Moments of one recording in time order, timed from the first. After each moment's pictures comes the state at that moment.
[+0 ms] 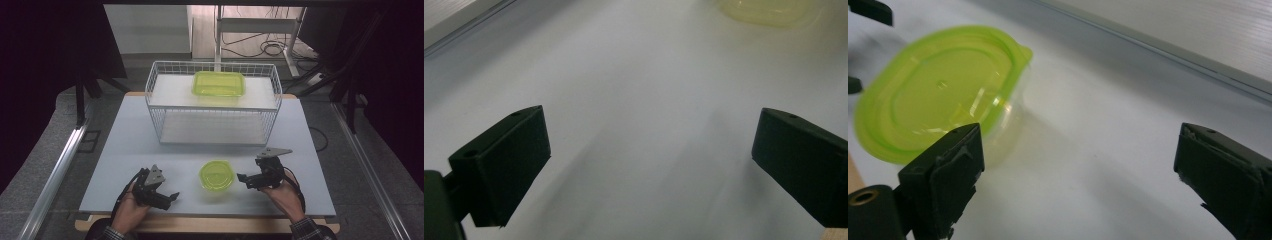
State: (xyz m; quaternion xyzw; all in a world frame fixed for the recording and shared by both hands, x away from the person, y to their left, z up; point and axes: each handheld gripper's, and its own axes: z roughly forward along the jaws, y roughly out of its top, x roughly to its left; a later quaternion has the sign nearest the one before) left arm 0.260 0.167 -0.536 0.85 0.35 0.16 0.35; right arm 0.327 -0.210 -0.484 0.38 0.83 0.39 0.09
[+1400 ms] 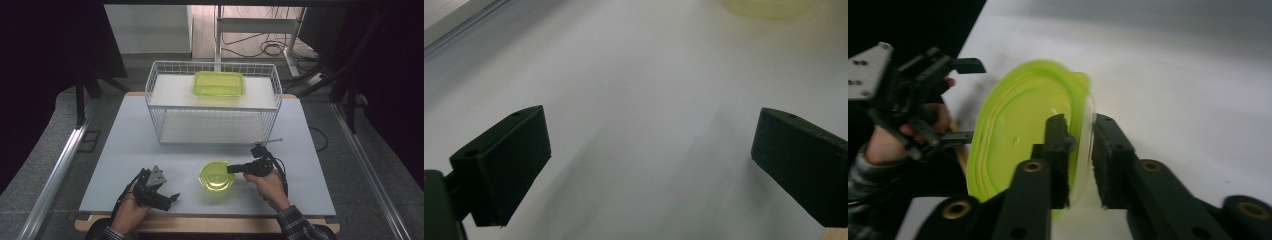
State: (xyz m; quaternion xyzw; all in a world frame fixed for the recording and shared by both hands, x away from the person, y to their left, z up) left arm 0.259 0.165 -0.536 0.86 0.34 0.17 0.34; right arm 0.365 -0.190 -0.498 0.46 0.76 0.42 -0.18
